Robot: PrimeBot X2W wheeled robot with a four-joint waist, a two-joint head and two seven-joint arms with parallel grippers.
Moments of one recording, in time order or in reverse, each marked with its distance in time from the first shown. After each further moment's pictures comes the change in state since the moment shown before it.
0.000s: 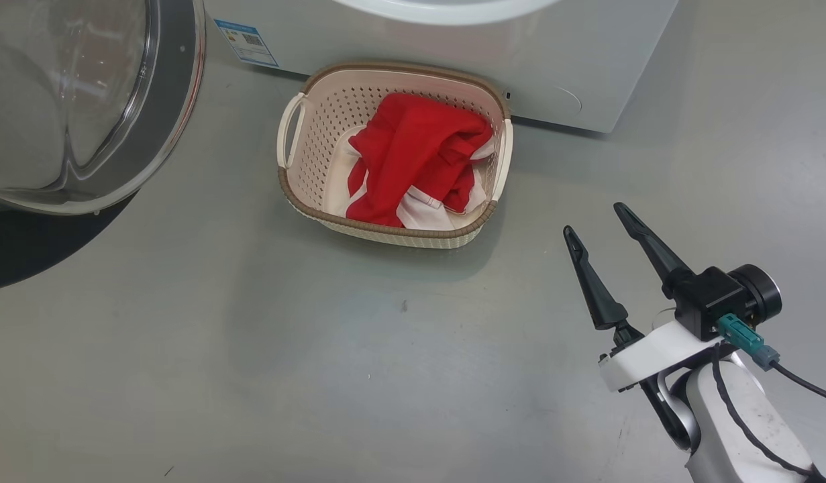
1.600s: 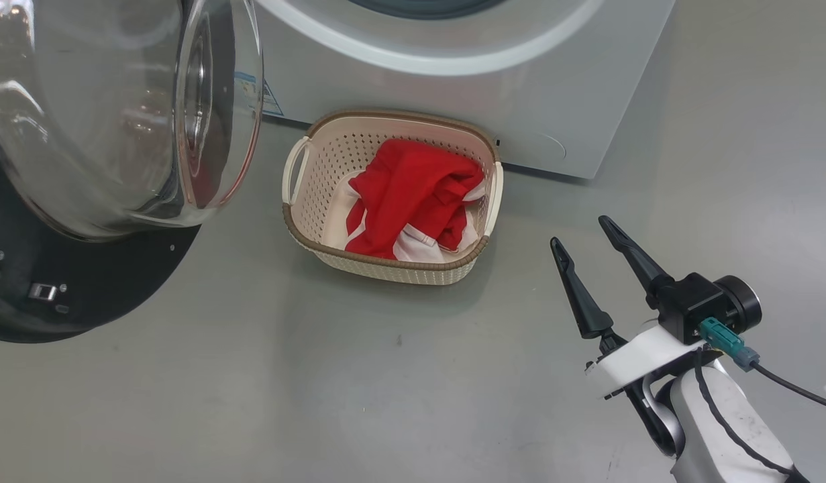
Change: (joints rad) left arm 0.000 -0.077 -0.114 0.044 -0.280 -0.170 0.770; right arm -0.009 0.030 0.017 0.066 0.009 0.000 -0.012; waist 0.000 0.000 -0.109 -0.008
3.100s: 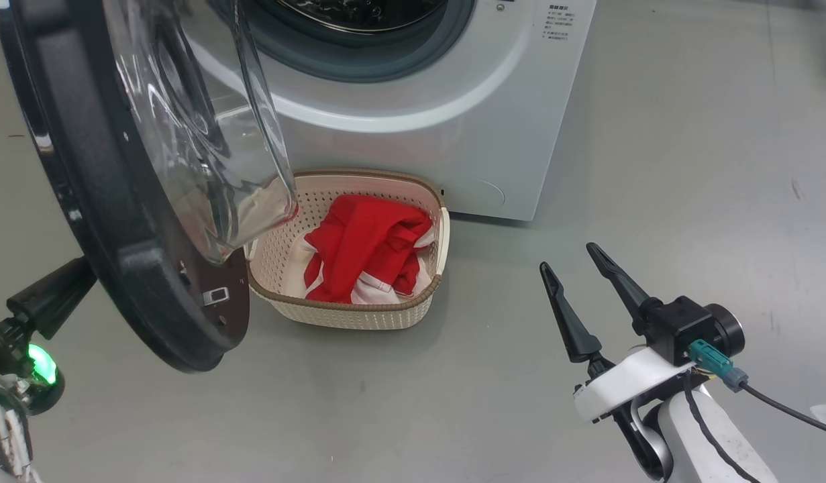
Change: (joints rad) left arm 0.243 -0.296 -0.115 -0.377 -0.086 -0.043 0.190; right arm 0.054 0.035 0.003 0.002 0.027 0.000 0.000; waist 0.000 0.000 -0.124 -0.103
